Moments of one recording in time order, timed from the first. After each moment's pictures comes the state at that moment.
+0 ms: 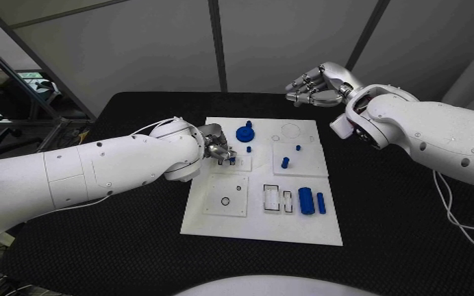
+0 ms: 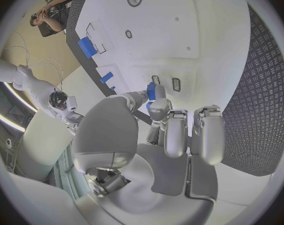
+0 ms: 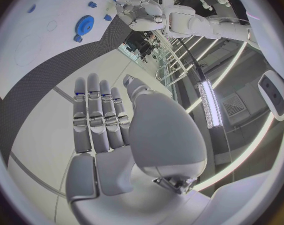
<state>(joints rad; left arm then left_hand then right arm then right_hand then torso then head) 1.21 -0.71 -0.10 1.49 -1.09 -0.16 -0.57 1.18 -0.17 0.65 0.22 0.12 0.93 0.04 0.56 0.80 1.31 -0.03 1.12 1.04 1.47 -0.08 1.47 1.31 0.05 1.47 0.03 1.47 1.31 1.26 -0.72 0.03 1.30 -0.82 -0.26 0.19 1.42 -0.14 0.21 0.19 0.28 1.06 0.17 0.07 0.07 1.27 0.11 0.07 0.08 1.31 0.06 0.09 0.29 0.18 0.99 0.18 0.34 0.18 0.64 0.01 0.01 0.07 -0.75</state>
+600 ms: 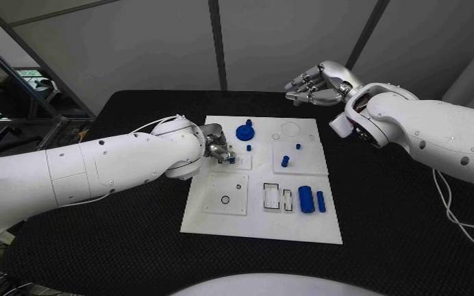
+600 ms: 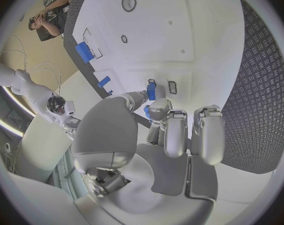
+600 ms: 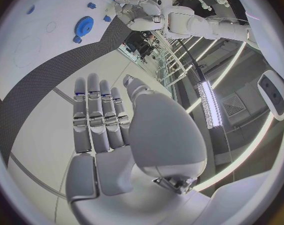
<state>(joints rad) 1.21 -0.70 -0.10 1.48 -1.12 -0.12 -0.59 1.18 -0.18 0.66 0.21 0.12 0.93 0.04 0.56 0.80 1.31 -0.03 1.12 1.03 1.47 -0.09 1.47 1.31 0.05 1.47 0.03 1.47 1.31 1.26 -0.72 0.03 1.30 -0.82 -0.25 0.19 1.42 -0.14 0.21 0.19 0.28 1.06 0.17 0.07 0.07 1.27 0.11 0.07 0.08 1.31 0.06 0.09 0.29 0.18 0.99 0.18 0.34 0.18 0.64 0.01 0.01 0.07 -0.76</state>
